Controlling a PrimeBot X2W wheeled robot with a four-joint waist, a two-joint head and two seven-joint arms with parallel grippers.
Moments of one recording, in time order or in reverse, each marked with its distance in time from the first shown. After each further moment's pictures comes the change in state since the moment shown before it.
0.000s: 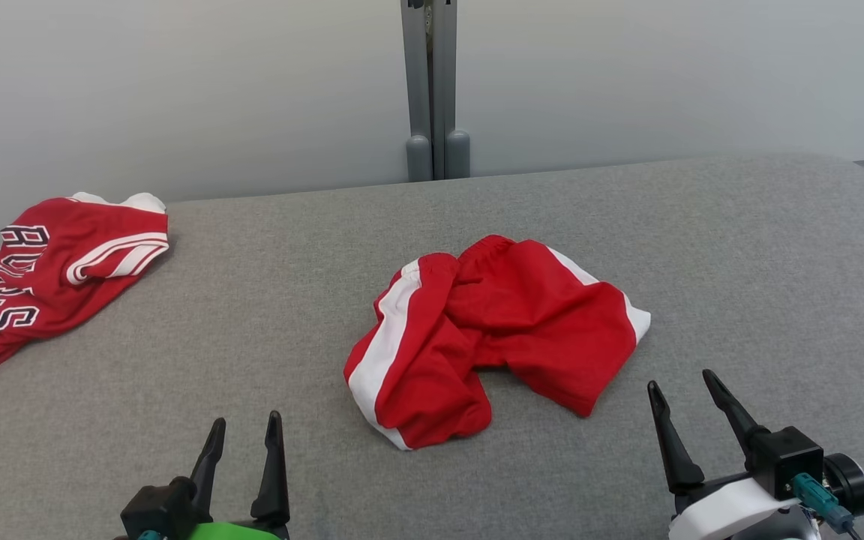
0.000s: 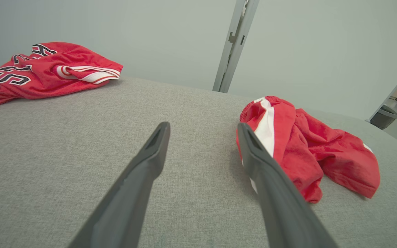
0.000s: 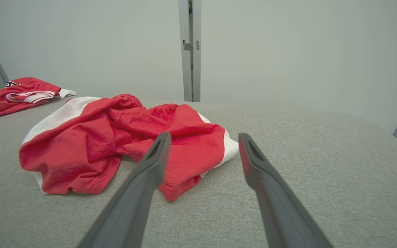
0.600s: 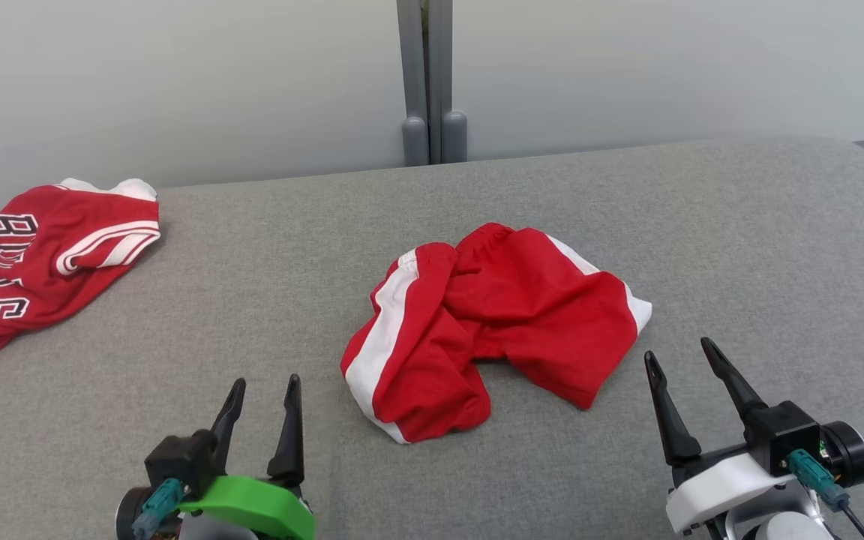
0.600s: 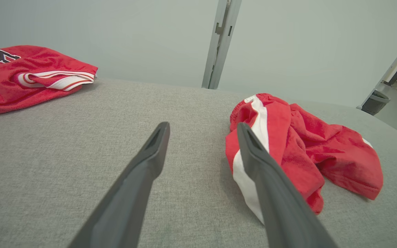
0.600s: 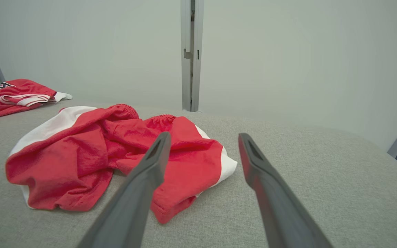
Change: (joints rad) left arm -0.157 0.027 -0.093 0.125 -0.025 0.012 0.000; right arm -0.058 0.000 -0.002 -0.017 -0.043 0.000 0.000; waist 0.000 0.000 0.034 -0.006
